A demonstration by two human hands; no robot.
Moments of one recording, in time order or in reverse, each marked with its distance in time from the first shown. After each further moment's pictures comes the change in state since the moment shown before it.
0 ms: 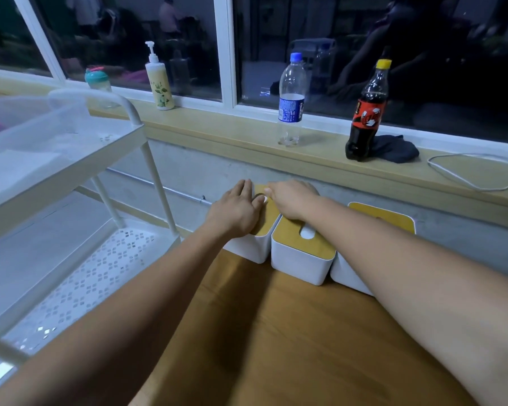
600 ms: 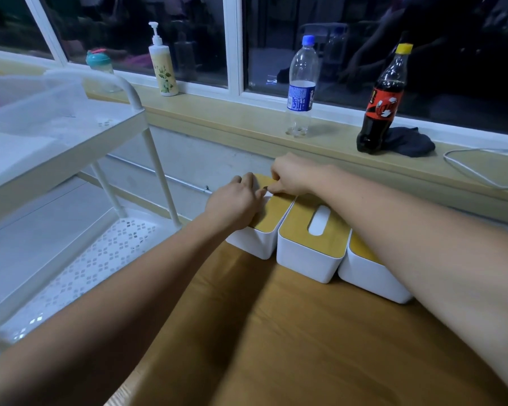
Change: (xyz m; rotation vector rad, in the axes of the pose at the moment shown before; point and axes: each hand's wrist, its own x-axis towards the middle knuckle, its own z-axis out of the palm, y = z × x) left_hand -0.009 -0.007 -0.006 0.109 0.169 0.098; right_hand 0.035 0.003 -0.028 0.108 -0.134 -0.067
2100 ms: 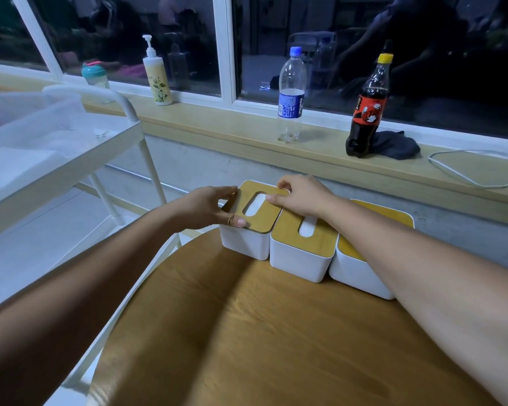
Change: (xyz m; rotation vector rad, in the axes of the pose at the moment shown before) left_hand -0.009 -0.055 -0.050 -0.521 -0.428 0.001; right_hand -0.048 0.022 0.030 0.359 0.126 0.160
